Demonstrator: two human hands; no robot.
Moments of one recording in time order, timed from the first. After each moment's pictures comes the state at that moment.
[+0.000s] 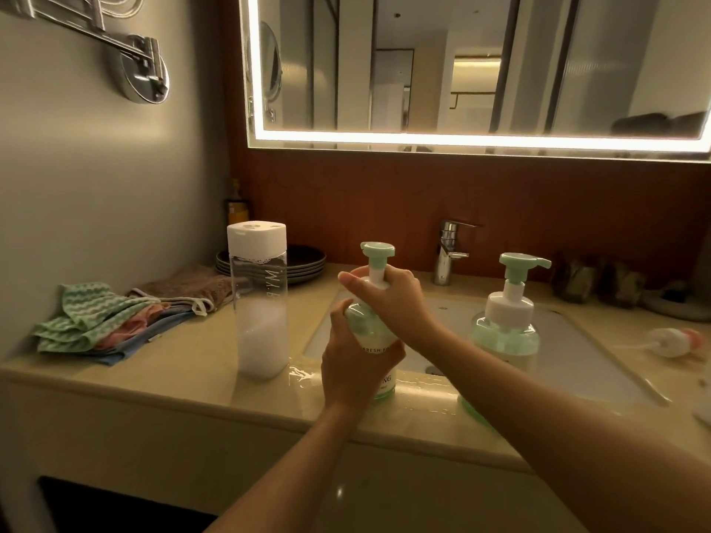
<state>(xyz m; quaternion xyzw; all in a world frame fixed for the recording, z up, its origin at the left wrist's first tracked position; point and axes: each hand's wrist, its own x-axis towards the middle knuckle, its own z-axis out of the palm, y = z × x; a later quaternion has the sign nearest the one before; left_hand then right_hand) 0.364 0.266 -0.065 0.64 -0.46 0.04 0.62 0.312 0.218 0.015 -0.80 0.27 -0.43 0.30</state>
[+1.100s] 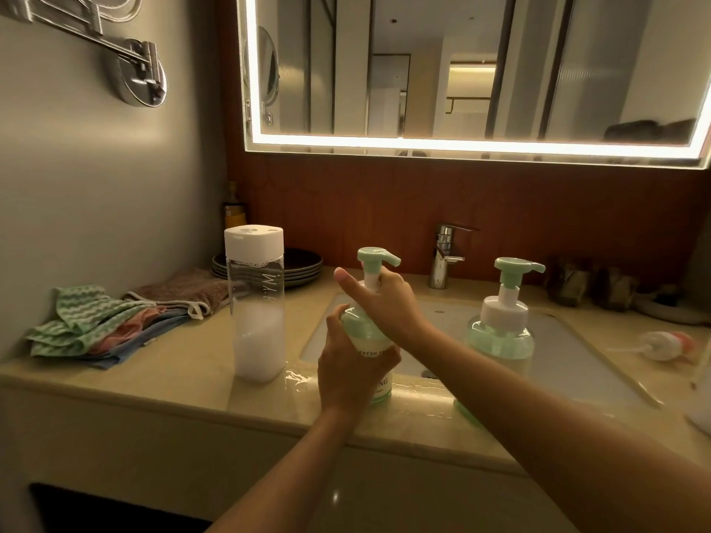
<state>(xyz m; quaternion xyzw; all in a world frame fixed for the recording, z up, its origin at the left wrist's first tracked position) 0.363 0.269 -0.064 0.63 -0.45 0.04 0.63 0.315 0.220 0.019 -0.83 0.31 -0.39 0.26</state>
